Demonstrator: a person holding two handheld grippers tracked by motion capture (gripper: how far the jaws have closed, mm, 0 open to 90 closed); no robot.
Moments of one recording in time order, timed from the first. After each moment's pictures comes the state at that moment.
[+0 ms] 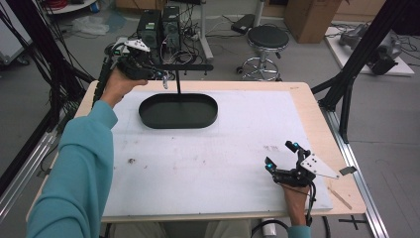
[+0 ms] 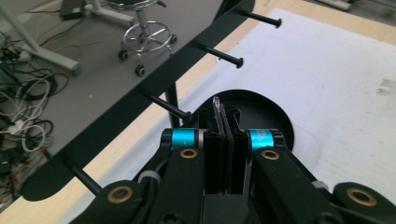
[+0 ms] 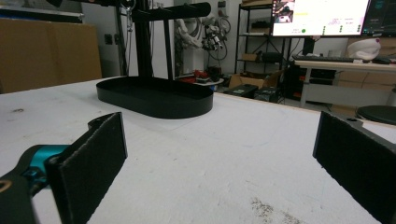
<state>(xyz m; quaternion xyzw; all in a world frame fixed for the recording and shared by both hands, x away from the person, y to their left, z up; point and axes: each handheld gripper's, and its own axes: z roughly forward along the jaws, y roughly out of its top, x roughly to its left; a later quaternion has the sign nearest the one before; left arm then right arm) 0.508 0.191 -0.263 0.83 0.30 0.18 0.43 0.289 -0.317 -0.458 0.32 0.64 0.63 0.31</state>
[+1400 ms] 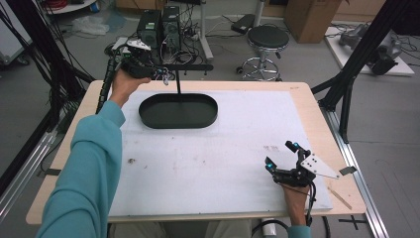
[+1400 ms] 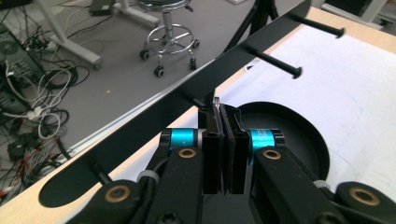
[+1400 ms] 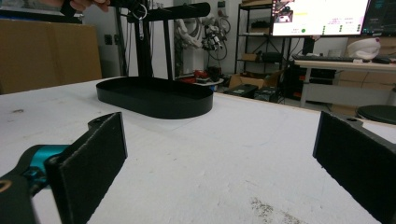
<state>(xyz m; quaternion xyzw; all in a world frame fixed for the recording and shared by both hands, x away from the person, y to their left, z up) 0.529 0.194 -0.280 0.80 0.36 0.21 0.44 0.289 -0.317 -0.458 0.32 0.64 0.63 0.31</state>
